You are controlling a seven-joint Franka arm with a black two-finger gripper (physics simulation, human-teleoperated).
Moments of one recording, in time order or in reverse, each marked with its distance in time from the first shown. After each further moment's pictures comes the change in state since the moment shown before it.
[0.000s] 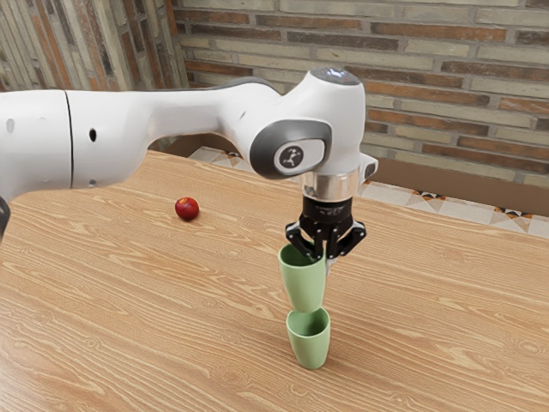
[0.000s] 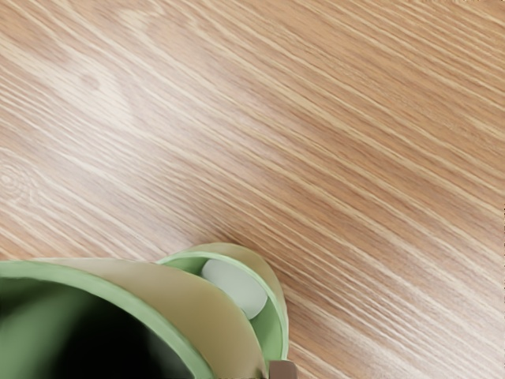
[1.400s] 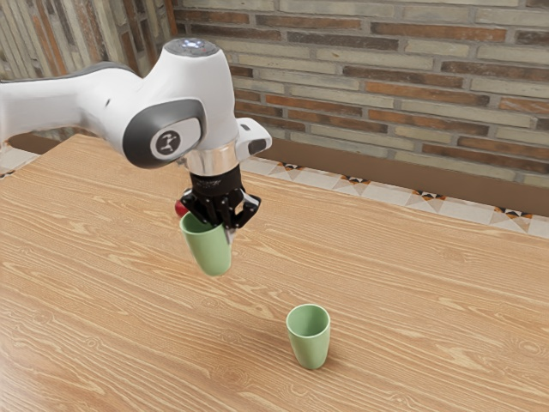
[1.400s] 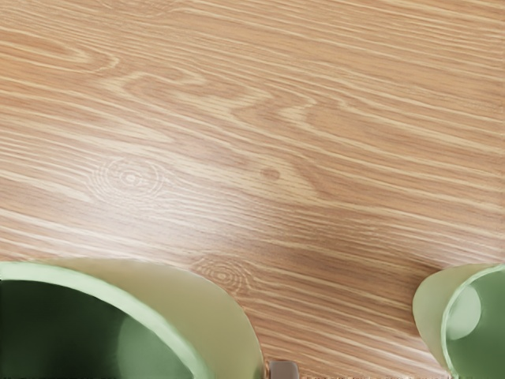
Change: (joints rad) arm 0.191 -0.511 0.071 -0.468 -0.165 0.153 0.580
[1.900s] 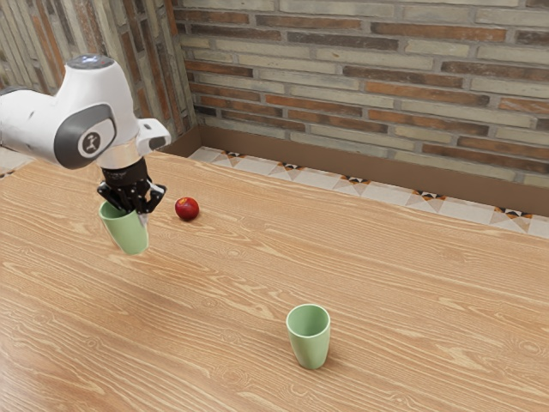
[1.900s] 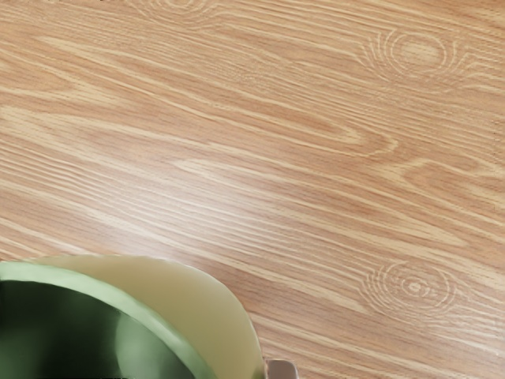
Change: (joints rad) arm 0.008 -0.032 0.370 -0.160 0.065 0.171 0.317
